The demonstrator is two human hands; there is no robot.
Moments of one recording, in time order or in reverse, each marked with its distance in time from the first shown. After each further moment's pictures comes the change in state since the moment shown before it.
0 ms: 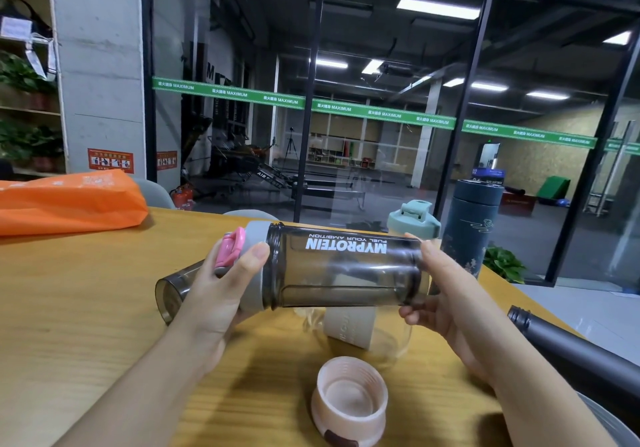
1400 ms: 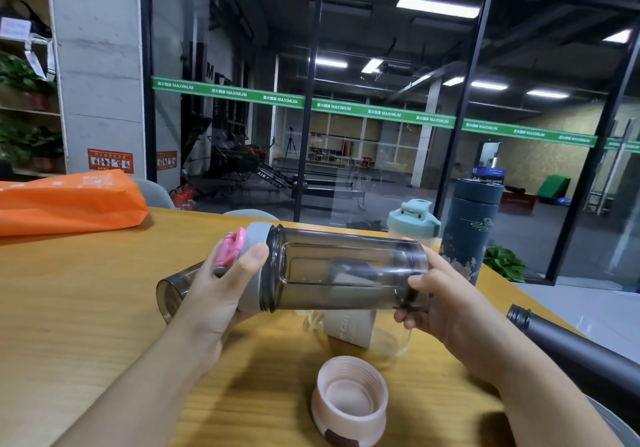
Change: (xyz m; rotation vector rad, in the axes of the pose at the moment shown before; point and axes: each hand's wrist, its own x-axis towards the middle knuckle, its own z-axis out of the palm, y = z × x) left_hand 0.005 -0.004 -0.006 0.031 -0.007 -0.038; right_hand 0.006 0.004 -0.003 0.041 -0.125 0.034
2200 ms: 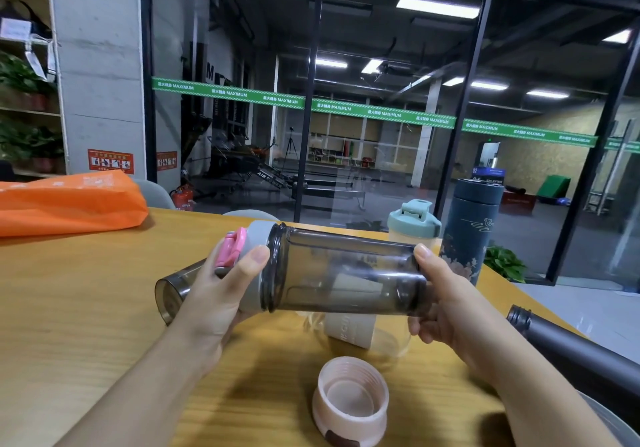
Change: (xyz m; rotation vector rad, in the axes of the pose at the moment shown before) left_hand -0.003 0.003 0.002 -0.035 -0.031 0.011; right_hand -0.002 0.000 0.003 -0.188 0.155 0.113
